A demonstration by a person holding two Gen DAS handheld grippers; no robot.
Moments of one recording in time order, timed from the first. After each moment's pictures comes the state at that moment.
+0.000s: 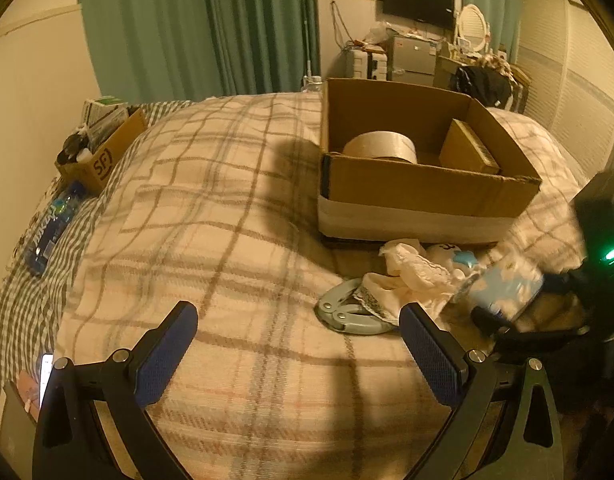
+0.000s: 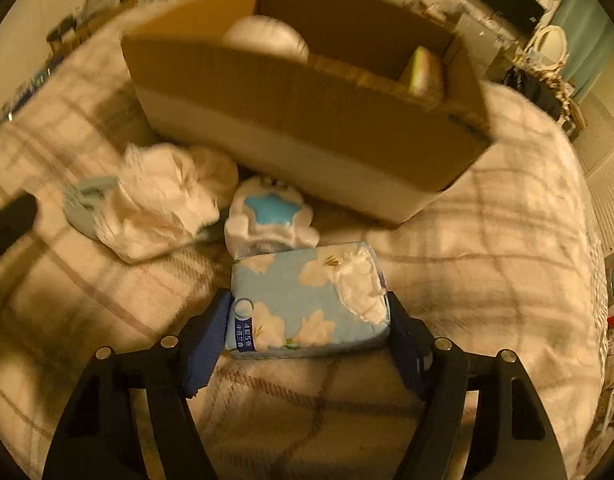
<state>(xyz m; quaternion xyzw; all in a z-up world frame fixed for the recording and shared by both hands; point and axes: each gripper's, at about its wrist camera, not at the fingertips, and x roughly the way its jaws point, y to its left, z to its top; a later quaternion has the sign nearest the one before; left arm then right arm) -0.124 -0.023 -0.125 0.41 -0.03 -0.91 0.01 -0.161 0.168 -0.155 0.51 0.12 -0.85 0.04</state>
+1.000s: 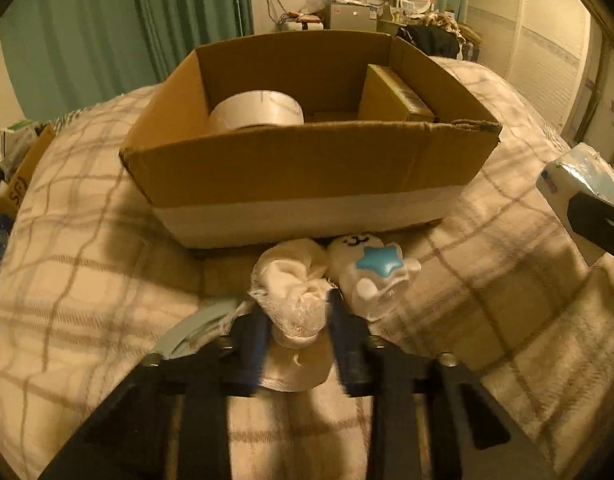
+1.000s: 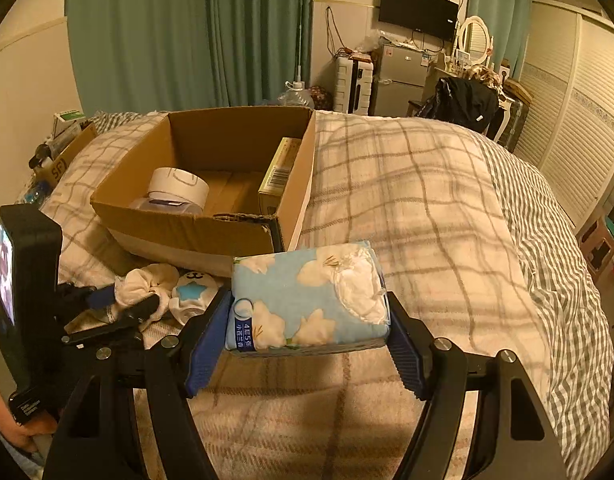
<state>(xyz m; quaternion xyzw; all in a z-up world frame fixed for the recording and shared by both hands) -0.170 0.052 -0.164 0.45 -0.06 -0.89 -0.09 -0.131 0.240 -0.077 0.40 0.01 -0.92 -0.02</state>
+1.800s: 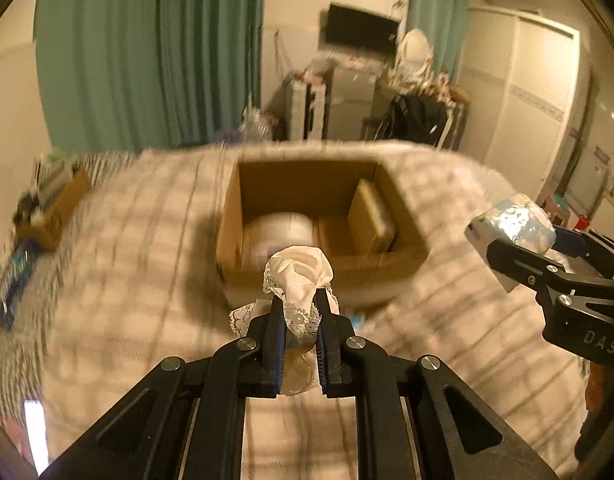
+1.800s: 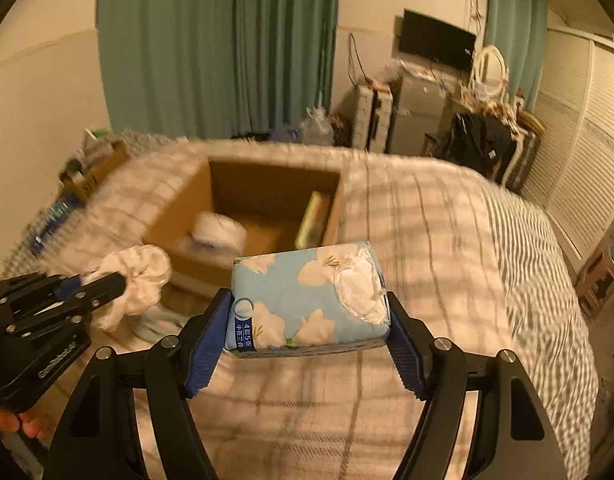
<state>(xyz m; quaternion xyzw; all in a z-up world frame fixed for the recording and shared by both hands) -0.131 0.021 -0.036 0.35 -0.01 -0.93 -0.11 -0.118 0.218 0.004 0.35 0.03 -0.94 0.02</state>
